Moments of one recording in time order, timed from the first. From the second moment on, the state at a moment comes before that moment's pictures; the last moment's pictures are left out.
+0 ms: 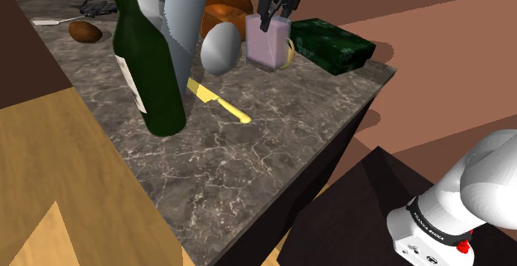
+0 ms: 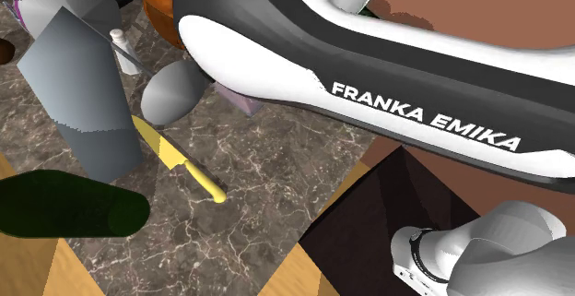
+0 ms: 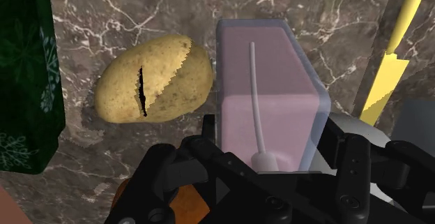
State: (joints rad) arm 0.06 -0.11 0.20 -1.76 0.01 1.91 0.10
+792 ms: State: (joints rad) arm 0.06 -0.07 0.20 -1.55 0.00 1.74 0.10
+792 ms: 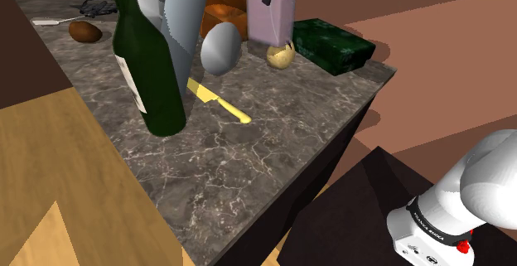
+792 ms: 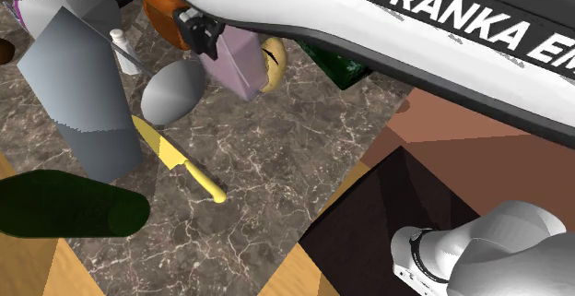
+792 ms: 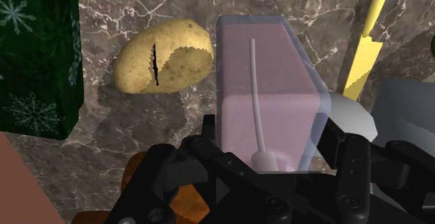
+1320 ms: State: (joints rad) arm 0.07 -0.01 0.21 -1.38 -0.02 1.62 0.11
